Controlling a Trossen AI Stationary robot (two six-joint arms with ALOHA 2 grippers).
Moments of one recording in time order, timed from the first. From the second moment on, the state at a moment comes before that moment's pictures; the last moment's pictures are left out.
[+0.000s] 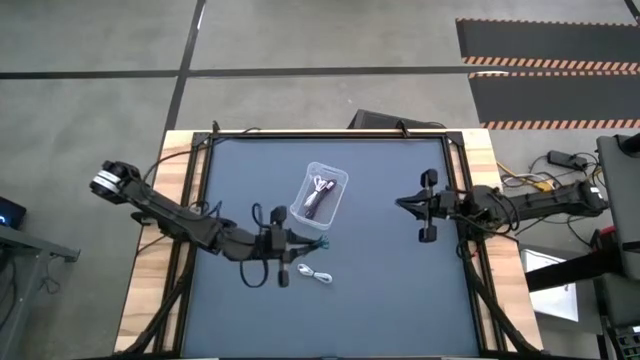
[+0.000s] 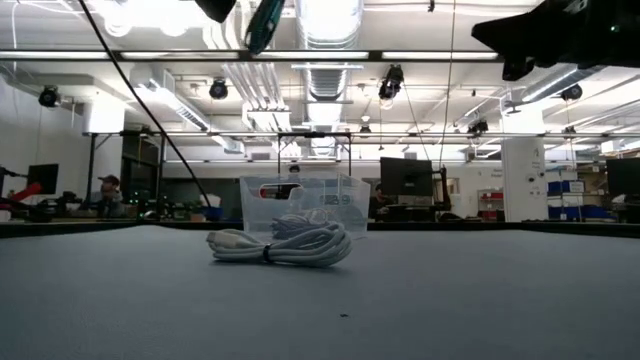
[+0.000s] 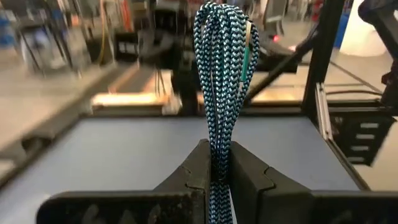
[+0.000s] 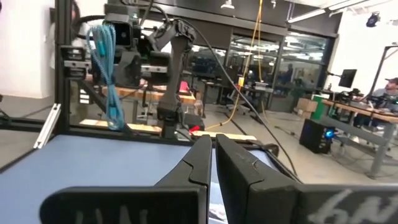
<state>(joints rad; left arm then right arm) -0.43 1.34 0.83 0.39 -0.53 -0.05 0.06 0.65 0.16 0.53 0.12 -0.17</state>
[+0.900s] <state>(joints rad) -0.31 1.59 0.73 0.98 -0.53 0.06 0.12 1.18 0.26 1.10 0.07 -0.17</state>
